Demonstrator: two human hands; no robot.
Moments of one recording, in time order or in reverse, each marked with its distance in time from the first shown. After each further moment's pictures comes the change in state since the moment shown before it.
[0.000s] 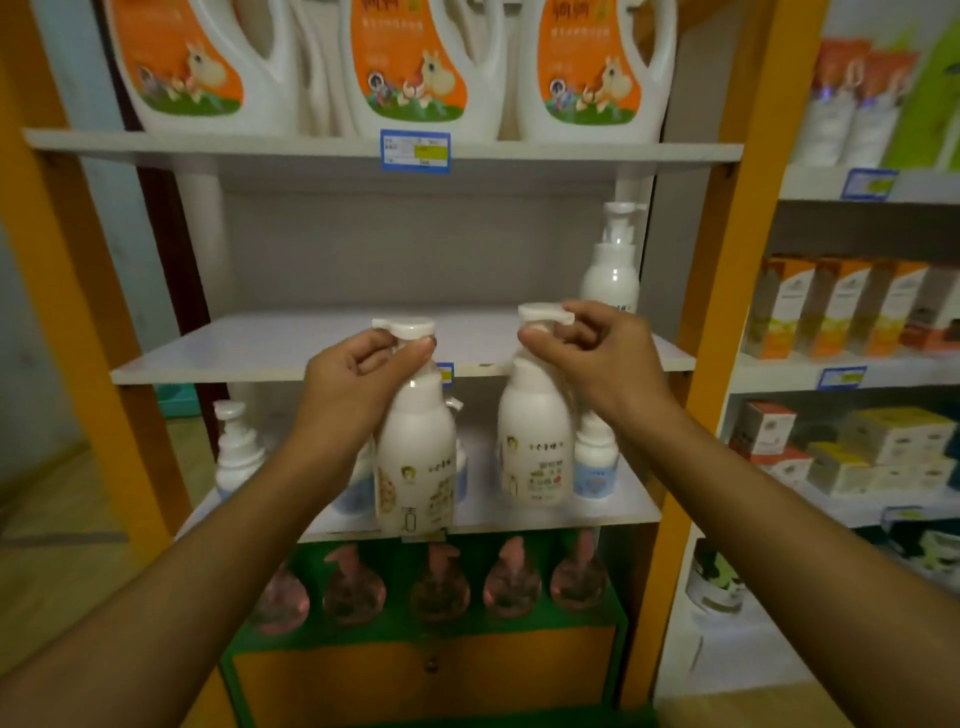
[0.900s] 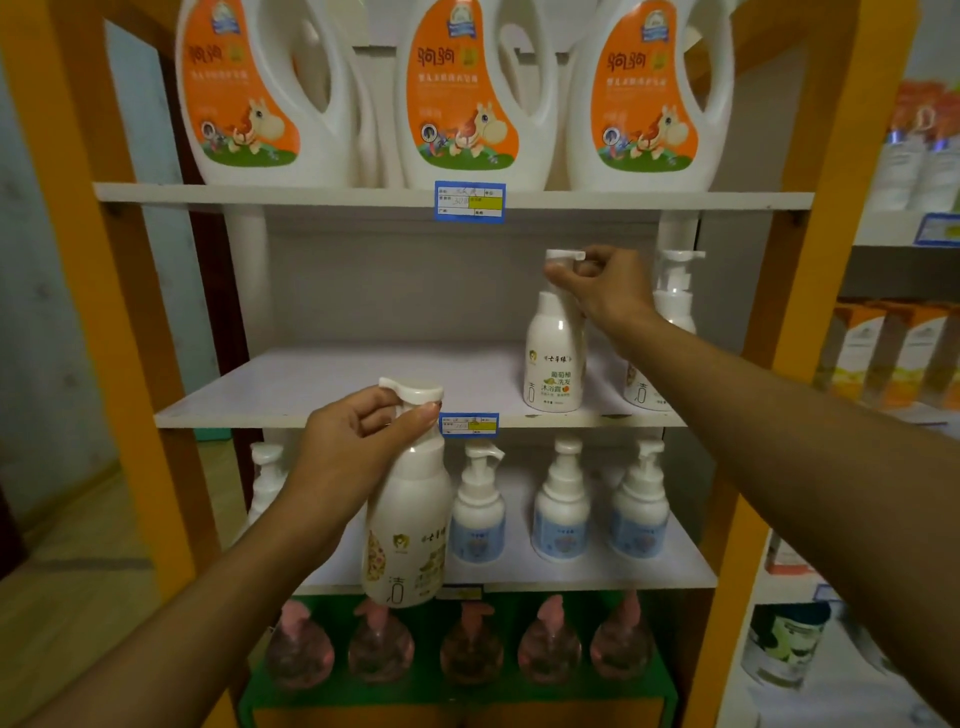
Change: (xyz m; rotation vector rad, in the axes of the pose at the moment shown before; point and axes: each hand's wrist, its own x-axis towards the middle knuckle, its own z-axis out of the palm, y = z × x) left_hand 0.015 -0.004 -0.040 0.073 -0.045 0.009; right_hand 0.163 0.003 0.040 -0.169 0.125 -0.012
